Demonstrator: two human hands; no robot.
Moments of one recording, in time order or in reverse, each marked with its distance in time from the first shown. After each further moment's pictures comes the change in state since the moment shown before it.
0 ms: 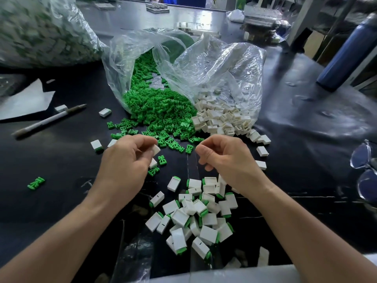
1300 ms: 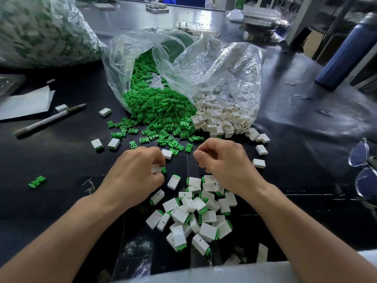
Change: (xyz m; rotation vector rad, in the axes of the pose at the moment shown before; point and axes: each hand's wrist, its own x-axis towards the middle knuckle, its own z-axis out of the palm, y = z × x) left_hand -0.003 0.003 0.001 0.459 -0.246 0.148; right_hand -0.007 -0.006 0.002 -0.289 0.001 0.005
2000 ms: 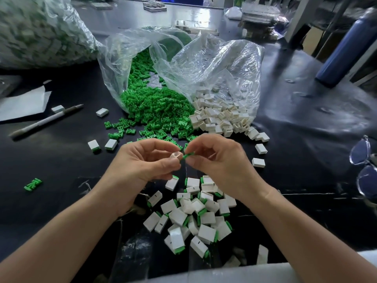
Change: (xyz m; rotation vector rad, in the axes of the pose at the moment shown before) left_hand -0.002 0.014 -0.008 -1.206 -0.169 -0.221; right_hand -0.002 -0.005 0.002 0.176 0.006 -0.185
